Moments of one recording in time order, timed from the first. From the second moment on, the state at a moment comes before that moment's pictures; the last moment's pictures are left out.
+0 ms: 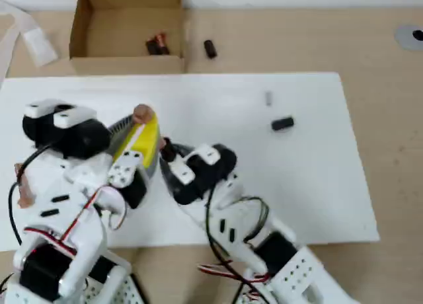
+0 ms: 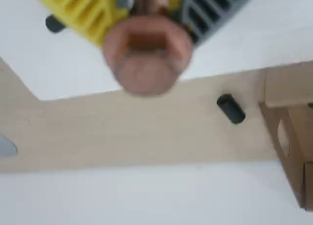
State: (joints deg) left arm 21.9 -83.3 49.1 47.4 2.2; right arm -46.9 -86.2 85.9 21.1 -5.8
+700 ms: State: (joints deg) left arm 22.1 -83.3 56.6 41.0 2.2; right arm -46.9 -86.2 86.0 21.1 -5.8
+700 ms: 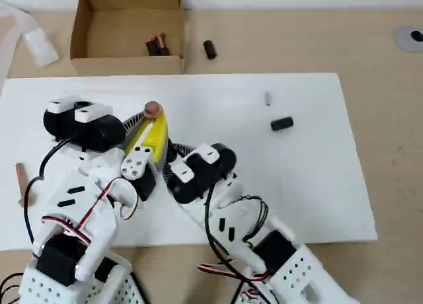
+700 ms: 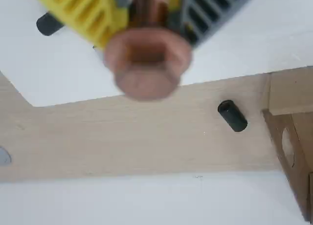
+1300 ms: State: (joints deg) left arm 21.9 -78.8 32.8 70.3 9.7; right arm -47.1 -86.2 84.1 25.5 -5.8
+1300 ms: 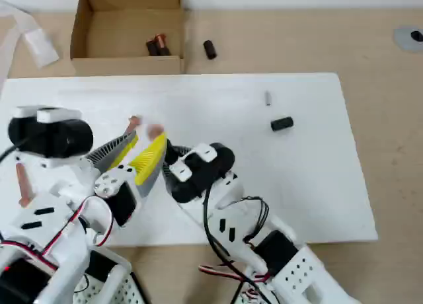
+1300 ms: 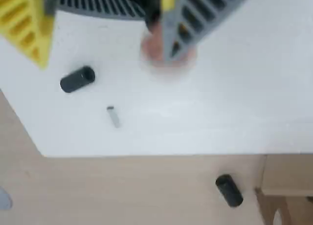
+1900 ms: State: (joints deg) left arm -2.5 -69.1 12.4 77.1 7.1; right arm -31.6 -45.0 47.0 25.5 -17.2
